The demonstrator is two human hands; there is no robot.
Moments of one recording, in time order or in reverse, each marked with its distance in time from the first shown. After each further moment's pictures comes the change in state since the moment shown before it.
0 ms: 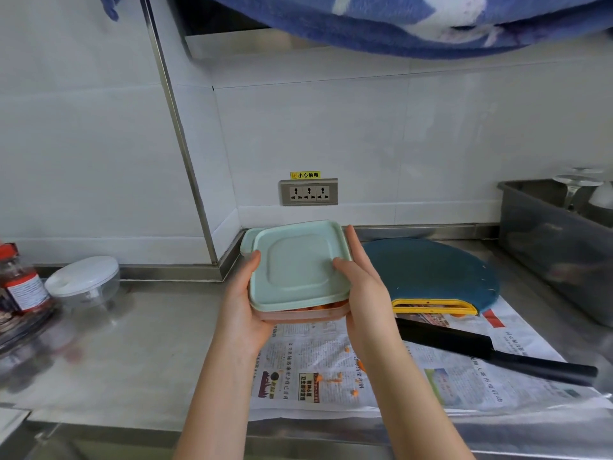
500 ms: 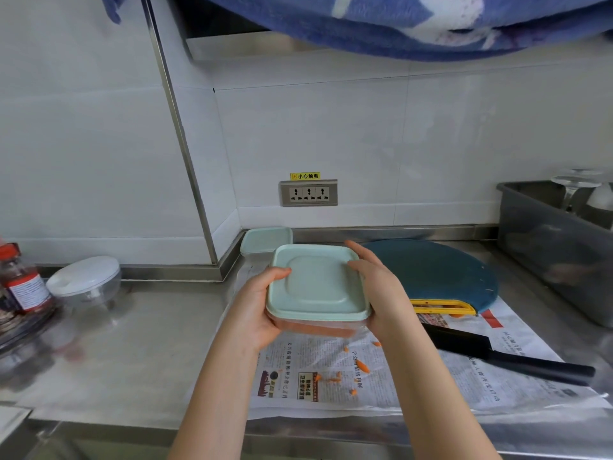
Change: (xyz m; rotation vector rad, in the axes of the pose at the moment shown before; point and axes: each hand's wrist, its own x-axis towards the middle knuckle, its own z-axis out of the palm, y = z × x) left_hand 0.000 -0.001 0.013 0.172 0.043 -0.199; right_hand 0.016 -0.017 -0.020 -0.132 0.076 0.204
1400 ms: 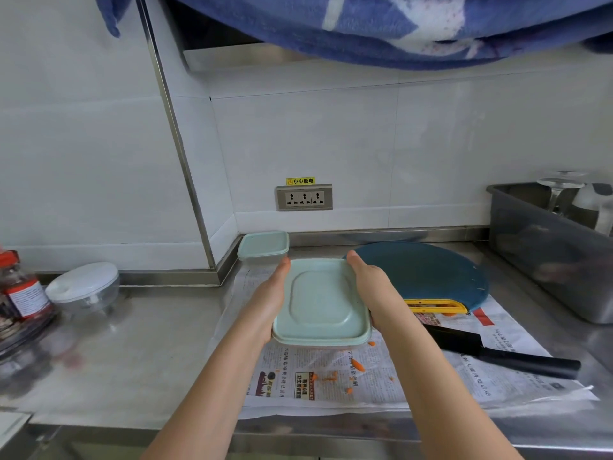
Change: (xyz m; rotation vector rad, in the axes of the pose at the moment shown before) left_hand 0.010 -0.003 0.018 0.605 0.305 -0.051; right_hand 0.024 0.002 -0.009 -0.434 0.102 0.082
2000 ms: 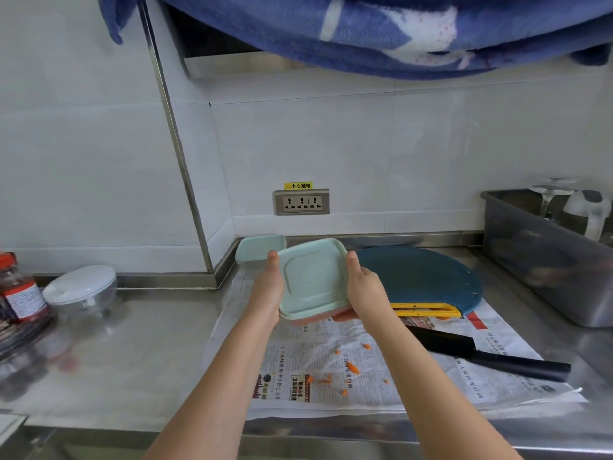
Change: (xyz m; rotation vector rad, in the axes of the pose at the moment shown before) left_hand 0.019 0.010 0.014 -0.187 0.139 0.042; right_hand -0.002 0.004 0.004 -0.015 0.028 -0.059
